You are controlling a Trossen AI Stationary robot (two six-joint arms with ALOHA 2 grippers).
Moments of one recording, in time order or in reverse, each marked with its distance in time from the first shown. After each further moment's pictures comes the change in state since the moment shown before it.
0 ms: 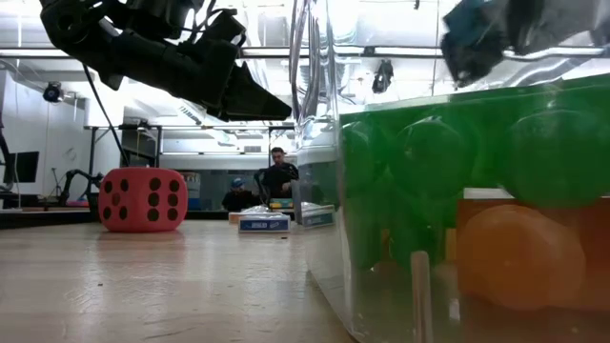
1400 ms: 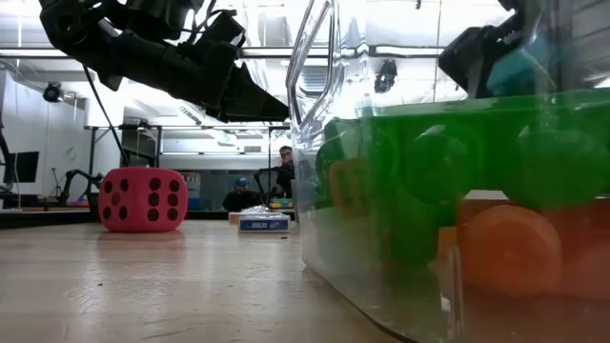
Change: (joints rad) left arm 0.000 0.000 -0.004 0.001 0.000 -0.006; right arm 0.243 0.518 0.487 -0.560 0.173 0.205
